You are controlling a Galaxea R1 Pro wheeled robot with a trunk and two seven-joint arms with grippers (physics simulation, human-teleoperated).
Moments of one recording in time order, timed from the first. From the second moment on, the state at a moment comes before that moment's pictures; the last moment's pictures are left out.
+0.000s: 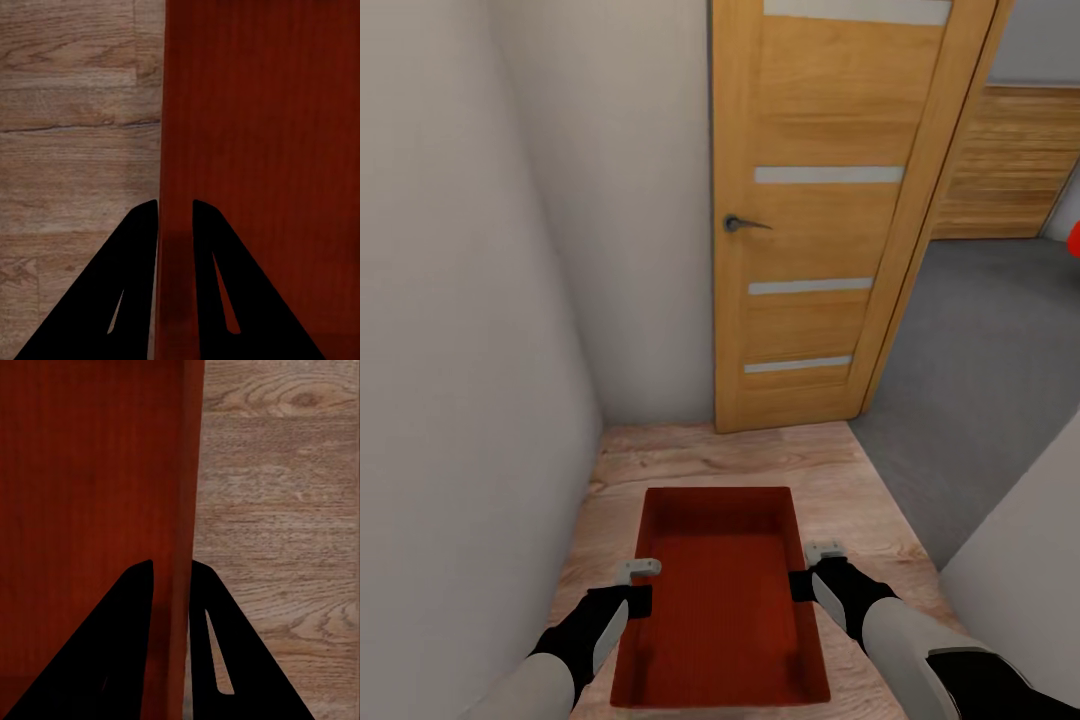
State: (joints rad) left arm -0.61 -0.12 0.07 -0.40 -0.02 0.33 0.10; right arm -0.80 0.09 0.02 -0.14 0.04 0.35 -0.06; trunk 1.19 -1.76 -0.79
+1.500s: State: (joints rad) left arm -0.61 -0.12 0.07 -0.40 -0.02 0.33 0.10; right arm -0.80 0.09 0.02 -0.14 0.04 0.35 -0.06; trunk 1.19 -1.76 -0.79
